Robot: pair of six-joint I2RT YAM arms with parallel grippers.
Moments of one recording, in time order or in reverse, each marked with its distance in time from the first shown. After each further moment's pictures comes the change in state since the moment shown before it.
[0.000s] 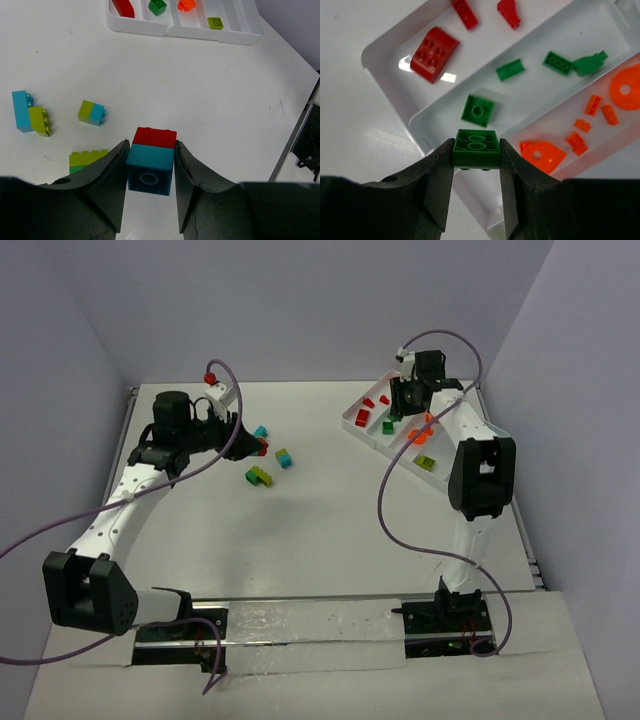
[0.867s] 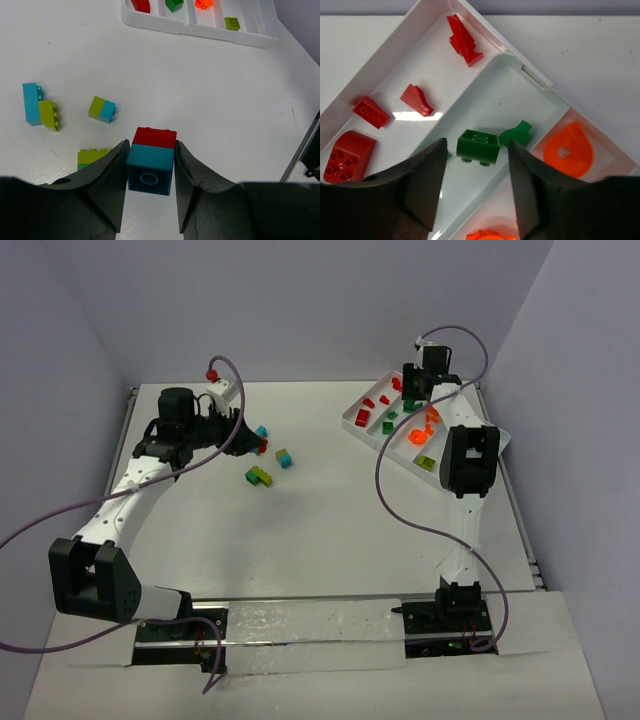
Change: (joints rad) left arm 0.000 0.063 0.032 0.000 -0.055 -0.018; right arm -0.078 0.366 0.371 0.137 0.131 0.113
